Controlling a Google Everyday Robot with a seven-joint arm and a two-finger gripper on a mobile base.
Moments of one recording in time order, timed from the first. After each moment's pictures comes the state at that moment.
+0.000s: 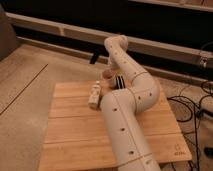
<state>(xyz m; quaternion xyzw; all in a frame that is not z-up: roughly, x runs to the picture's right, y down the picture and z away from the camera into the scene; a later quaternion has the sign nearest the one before) 0.072 -0.103 0.979 -0.22 0.18 0.61 0.74</state>
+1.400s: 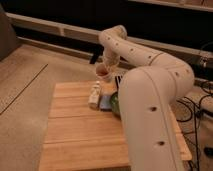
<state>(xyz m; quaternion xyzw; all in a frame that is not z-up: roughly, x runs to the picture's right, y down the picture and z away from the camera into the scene) 0.047 -0.098 0.860 -0.19 0.14 0.59 0.77</state>
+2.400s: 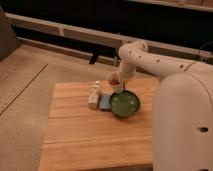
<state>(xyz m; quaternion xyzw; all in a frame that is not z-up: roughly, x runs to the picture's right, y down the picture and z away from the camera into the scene) 0.104 -0.035 0.850 -0.19 0.14 0.73 0.64</state>
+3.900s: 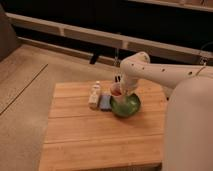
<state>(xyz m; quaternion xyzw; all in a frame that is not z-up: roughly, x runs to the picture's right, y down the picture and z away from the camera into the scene) 0.118 0.026 0.829 -0.17 0.19 0.78 0.57</state>
